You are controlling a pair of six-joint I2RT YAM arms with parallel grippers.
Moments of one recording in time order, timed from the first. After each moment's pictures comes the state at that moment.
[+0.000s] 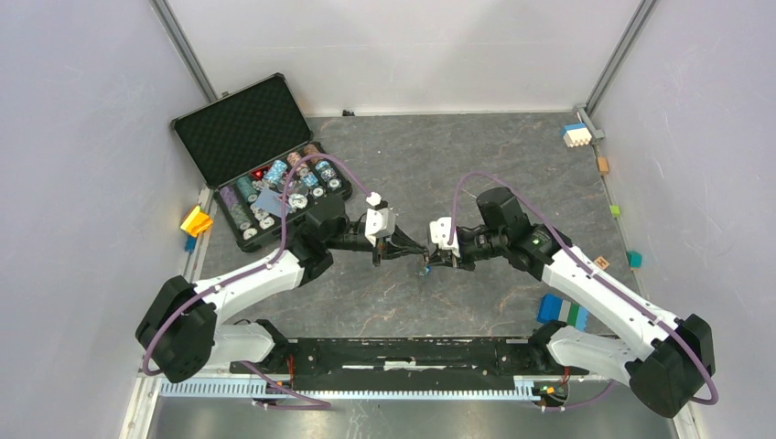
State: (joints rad) left arm -0.72 1.25 0.67 0.50 0.91 0.15; right arm 0.64 1.07 0.84 -0.49 -0.77 -0.75
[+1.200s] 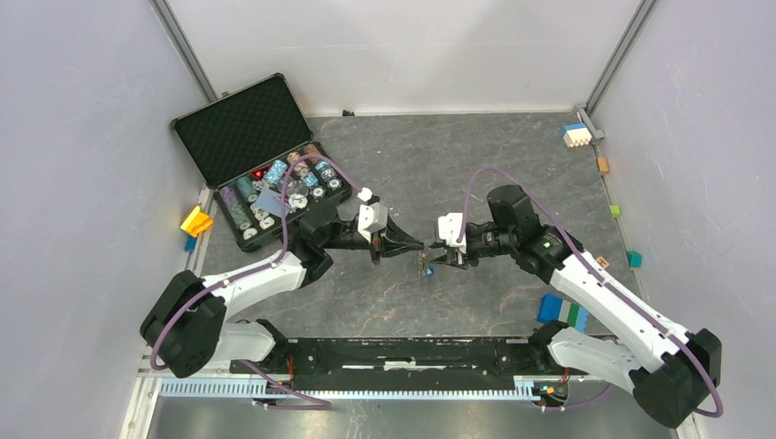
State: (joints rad) left arm -0.70 1.28 0.61 0.75 0.92 -0.03; right arm 0.62 1.04 0.85 -0.47 -0.78 -0.73
